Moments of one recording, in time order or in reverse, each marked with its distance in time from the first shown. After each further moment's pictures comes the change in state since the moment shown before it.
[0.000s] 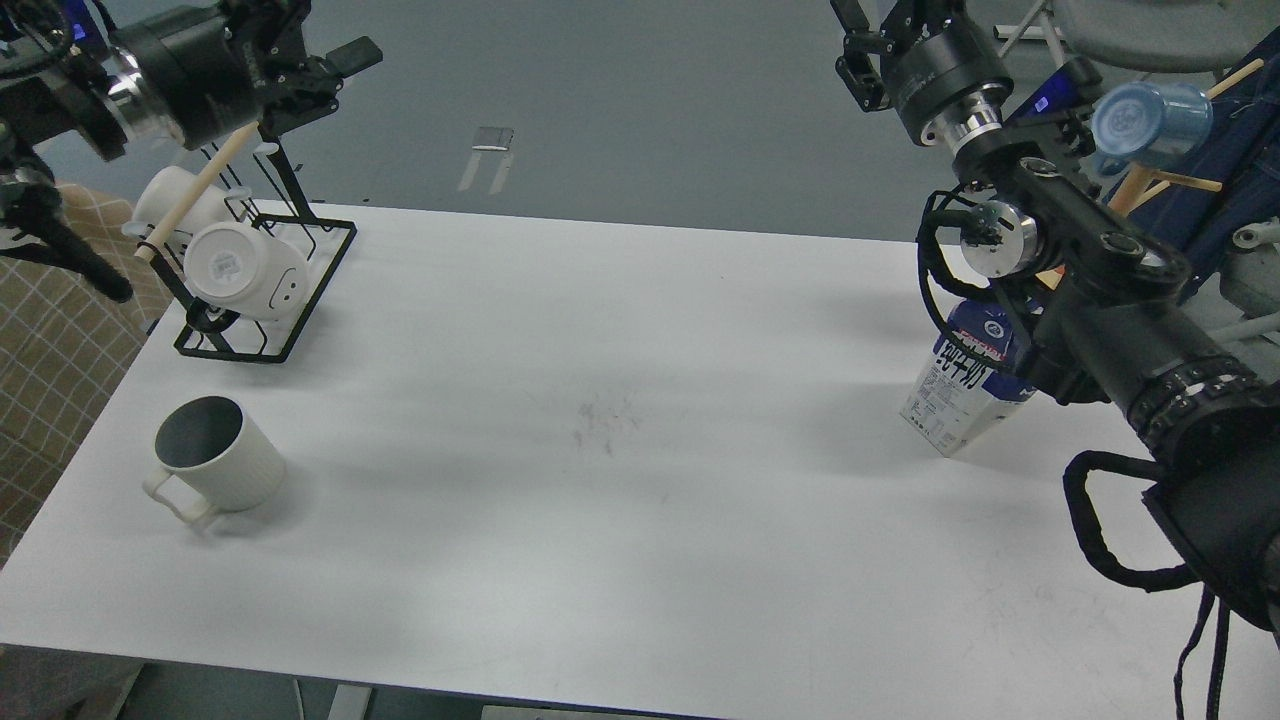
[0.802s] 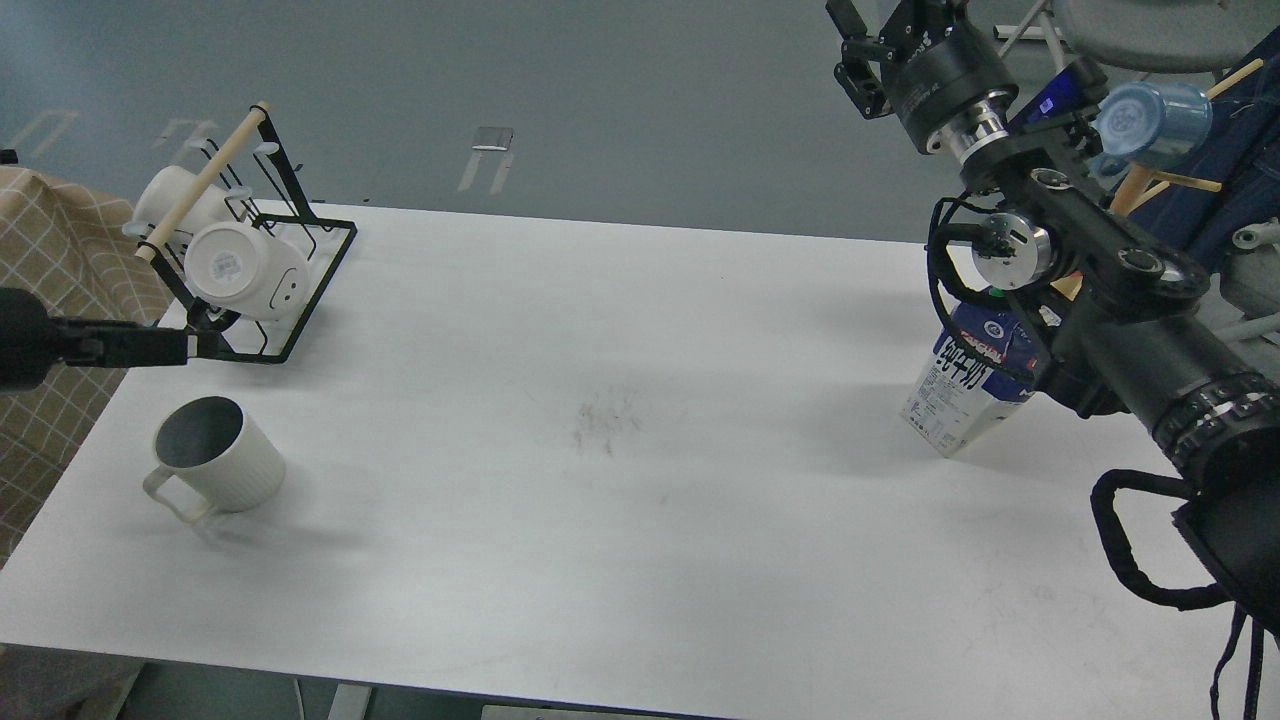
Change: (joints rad) left arm 0.241 0.342 0.183 -0.056 0.869 0.000 -0.168; right arm -0.045 -0.054 -0.038 0.111 0.000 0.000 0.000
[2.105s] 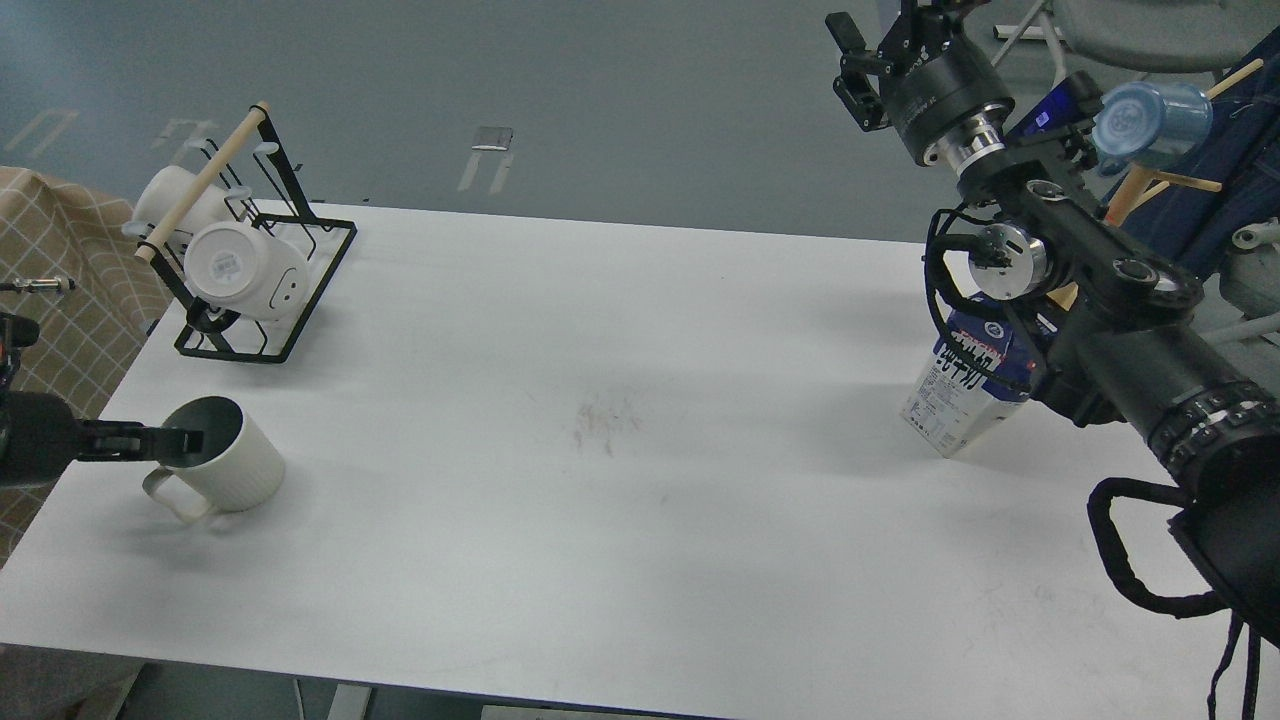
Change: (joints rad) left arm 0.055 -0.132 0.173 0.171 0.004 0.085 0.009; right arm -0.016 0.008 0.001 0.000 0.000 -0.006 0.000
